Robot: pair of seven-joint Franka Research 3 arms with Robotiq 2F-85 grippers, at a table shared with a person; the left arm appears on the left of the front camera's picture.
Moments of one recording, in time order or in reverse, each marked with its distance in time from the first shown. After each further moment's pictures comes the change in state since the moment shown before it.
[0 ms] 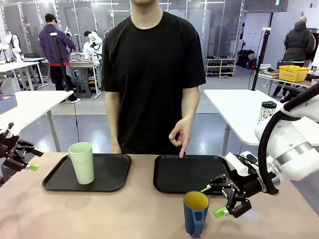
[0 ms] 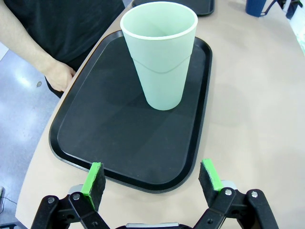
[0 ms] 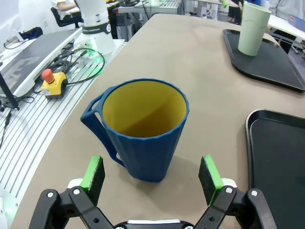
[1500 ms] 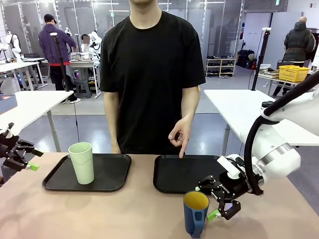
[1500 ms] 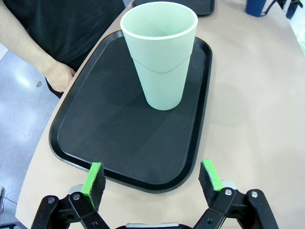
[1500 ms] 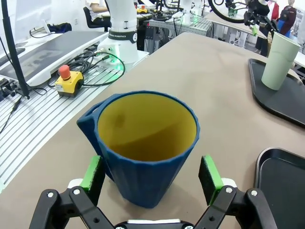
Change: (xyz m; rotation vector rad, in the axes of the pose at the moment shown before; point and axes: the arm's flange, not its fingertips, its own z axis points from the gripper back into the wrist) left arm 0.000 0.000 0.000 0.000 0.000 0.000; right arm -0.007 -0.027 -0.034 0.146 -0.095 0.147
